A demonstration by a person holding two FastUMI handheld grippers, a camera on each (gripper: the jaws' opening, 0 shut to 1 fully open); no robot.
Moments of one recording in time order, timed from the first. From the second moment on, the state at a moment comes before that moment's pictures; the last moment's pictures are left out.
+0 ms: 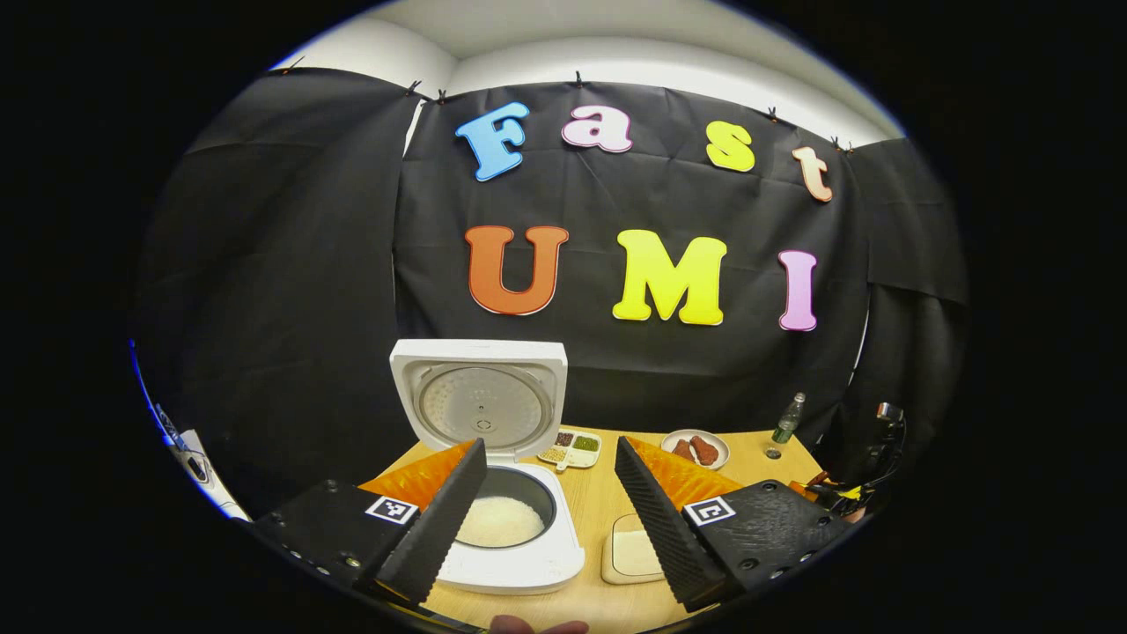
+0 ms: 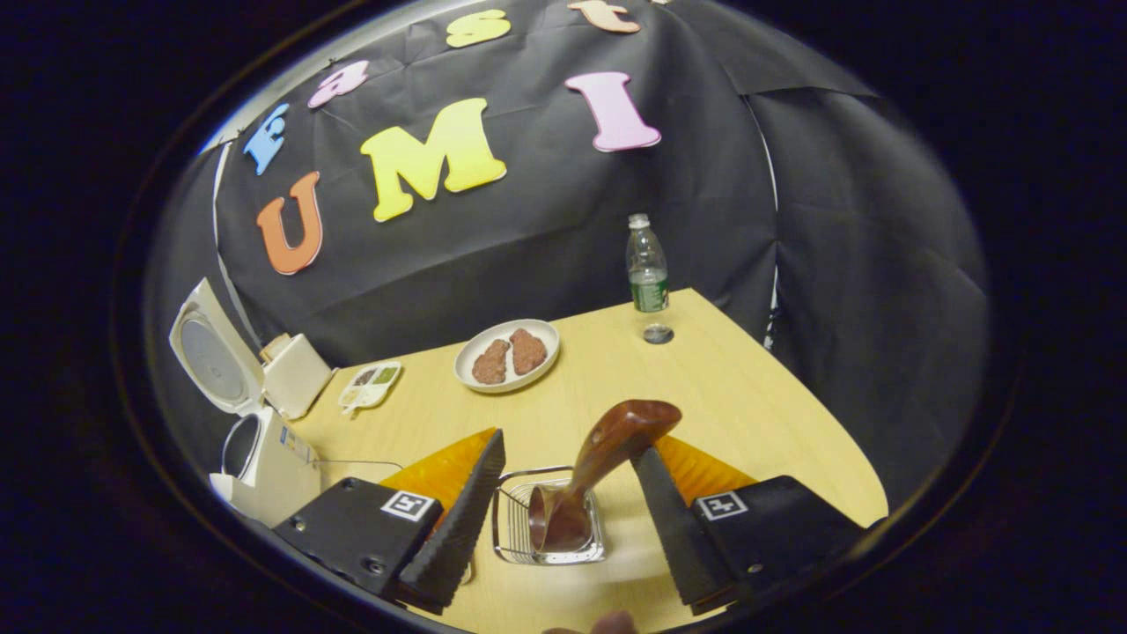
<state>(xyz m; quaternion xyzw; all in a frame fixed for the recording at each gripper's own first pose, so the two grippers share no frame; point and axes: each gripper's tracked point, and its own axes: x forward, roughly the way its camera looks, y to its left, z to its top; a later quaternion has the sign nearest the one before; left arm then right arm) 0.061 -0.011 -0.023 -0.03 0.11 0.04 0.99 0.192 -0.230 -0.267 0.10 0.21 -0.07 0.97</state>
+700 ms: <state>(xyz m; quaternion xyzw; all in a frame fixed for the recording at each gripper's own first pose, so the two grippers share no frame) 0.112 0.014 0.024 -0.04 0.05 0.01 1.00 0.124 -0.202 -0.144 0.03 0.11 -0.09 0.99</state>
